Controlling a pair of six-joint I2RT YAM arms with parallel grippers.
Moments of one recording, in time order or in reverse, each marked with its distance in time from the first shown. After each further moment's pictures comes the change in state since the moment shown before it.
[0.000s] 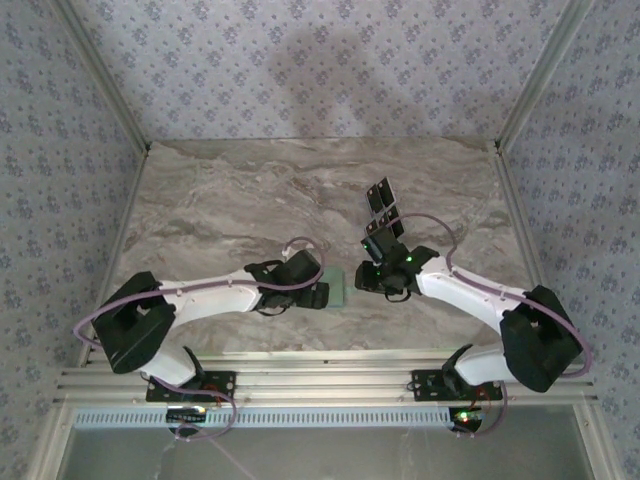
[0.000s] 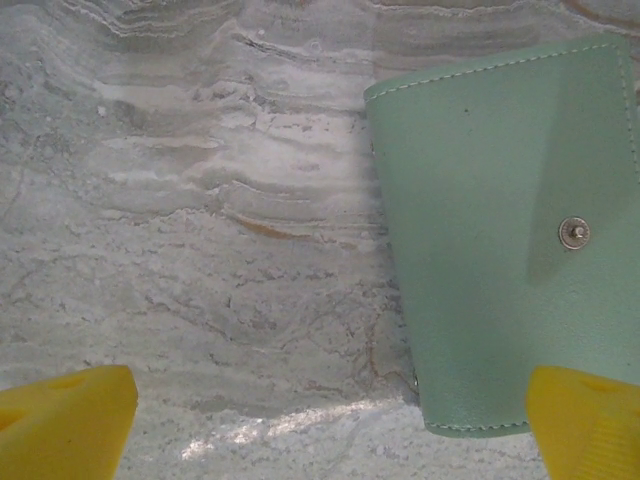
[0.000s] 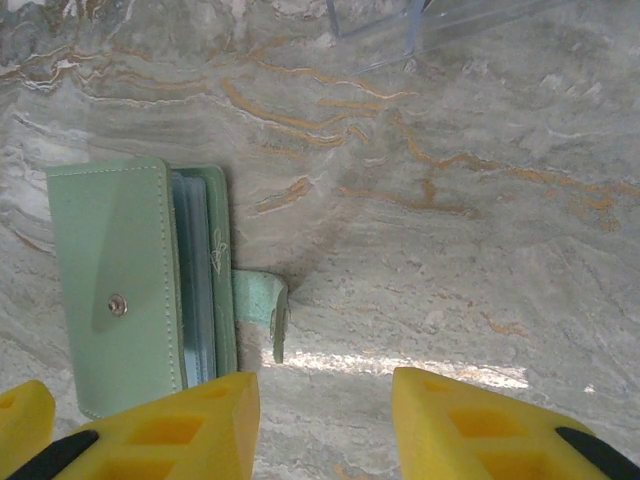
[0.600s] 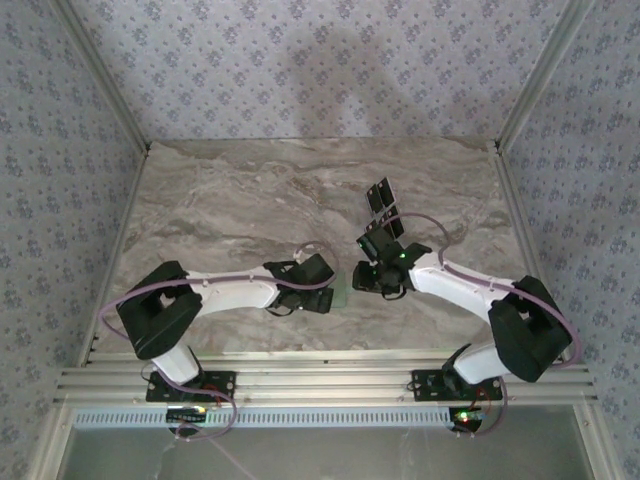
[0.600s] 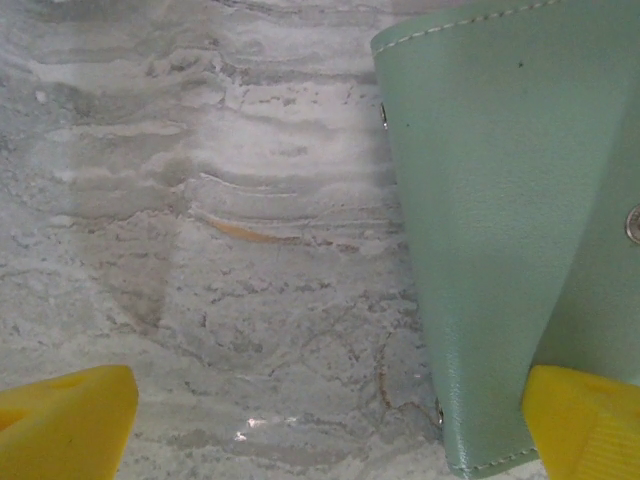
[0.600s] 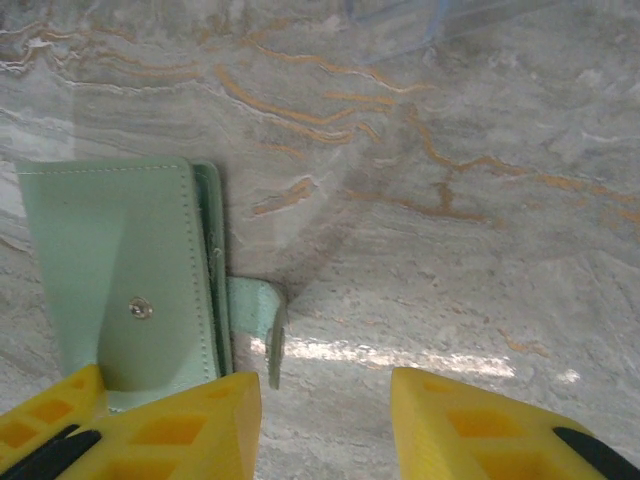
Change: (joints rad) left arm -0.035 0.139 0.082 -0.058 -0.046 0.025; right arm 0.000 0.068 0.027 0.008 -0.016 -0.024
